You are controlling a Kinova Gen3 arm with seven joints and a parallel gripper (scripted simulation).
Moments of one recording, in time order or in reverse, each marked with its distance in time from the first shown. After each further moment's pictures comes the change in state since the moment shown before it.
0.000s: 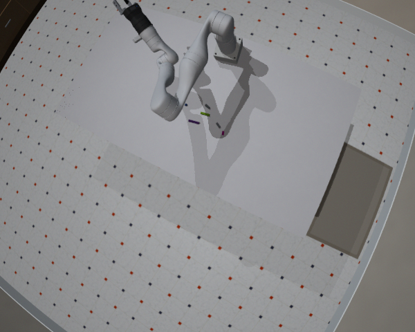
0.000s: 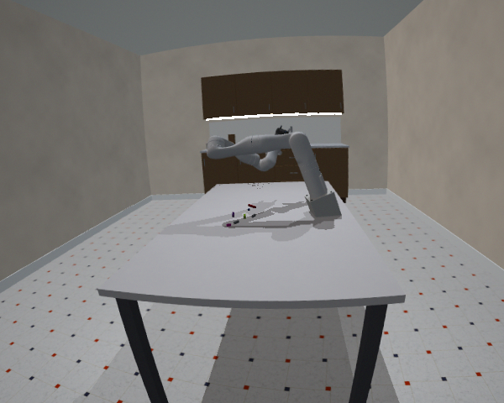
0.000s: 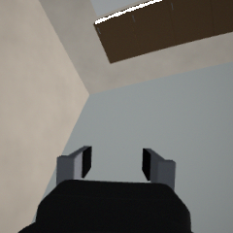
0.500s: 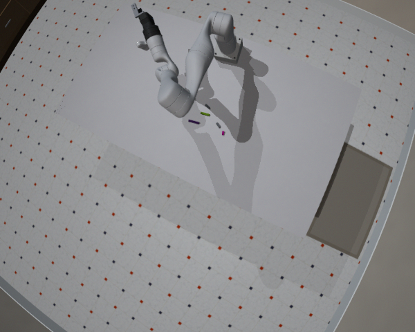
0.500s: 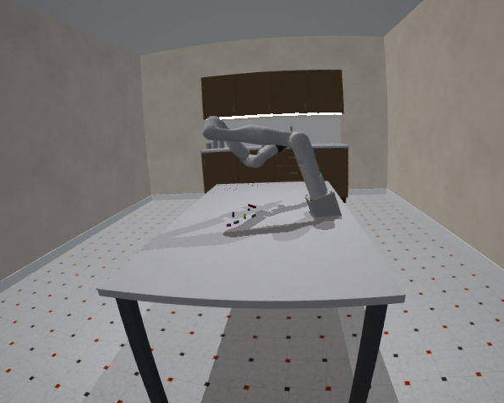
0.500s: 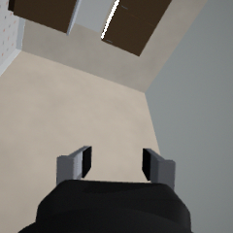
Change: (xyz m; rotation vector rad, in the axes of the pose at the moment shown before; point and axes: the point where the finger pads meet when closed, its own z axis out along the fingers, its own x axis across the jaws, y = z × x) arm -0.045 0.002 -0.065 -0.032 -0.421 0.679
